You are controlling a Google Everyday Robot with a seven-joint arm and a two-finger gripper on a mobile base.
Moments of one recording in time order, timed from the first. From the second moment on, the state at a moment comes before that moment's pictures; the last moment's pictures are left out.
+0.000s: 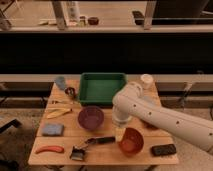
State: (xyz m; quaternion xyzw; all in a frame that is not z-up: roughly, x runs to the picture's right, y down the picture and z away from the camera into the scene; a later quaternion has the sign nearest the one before) arm 0.052 0.171 0.719 -0.31 -0.08 -0.04 0.95
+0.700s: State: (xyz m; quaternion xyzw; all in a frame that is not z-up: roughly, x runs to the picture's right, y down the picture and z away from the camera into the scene) arm 0.056 0.128 0.748 -0.27 -0.13 -0.07 0.95
